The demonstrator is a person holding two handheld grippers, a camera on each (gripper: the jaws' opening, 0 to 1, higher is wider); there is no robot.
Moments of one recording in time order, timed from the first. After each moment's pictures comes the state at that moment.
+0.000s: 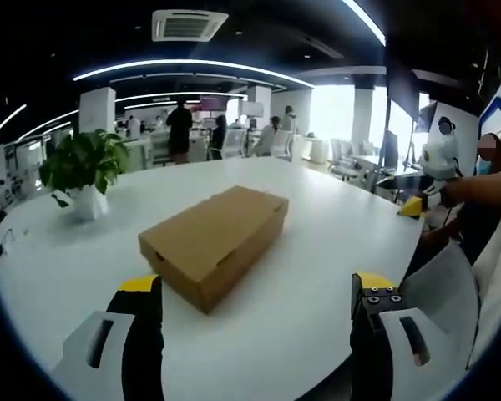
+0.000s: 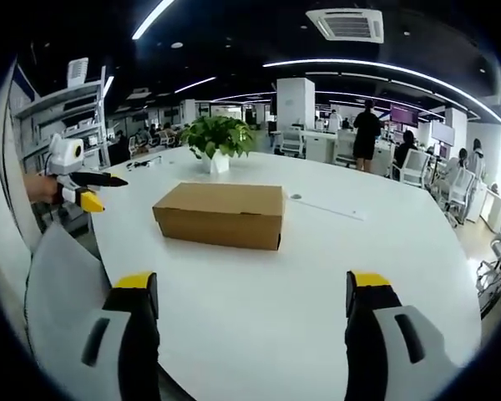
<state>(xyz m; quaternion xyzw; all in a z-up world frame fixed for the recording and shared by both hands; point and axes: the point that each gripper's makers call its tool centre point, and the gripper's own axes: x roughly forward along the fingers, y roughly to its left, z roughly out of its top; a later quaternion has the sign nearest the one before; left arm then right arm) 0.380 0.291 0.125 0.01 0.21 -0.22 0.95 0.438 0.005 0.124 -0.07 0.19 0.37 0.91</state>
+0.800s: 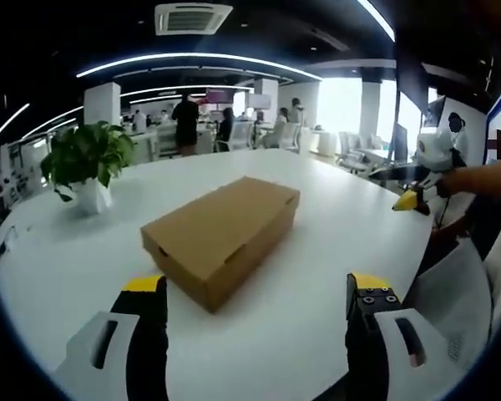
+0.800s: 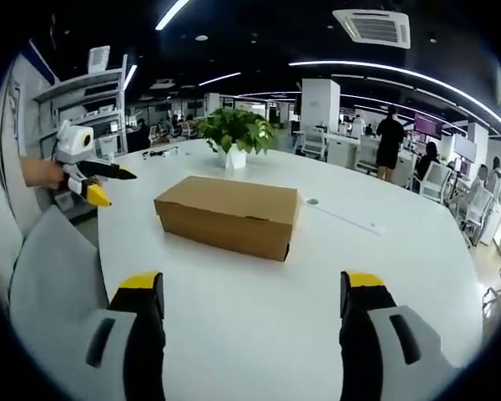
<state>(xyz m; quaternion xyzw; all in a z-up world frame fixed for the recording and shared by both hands) 0.399 0.295 0.111 0.01 0.22 -0.19 0.96 0.474 0.031 0.111 -0.11 0.19 0.43 0.88</state>
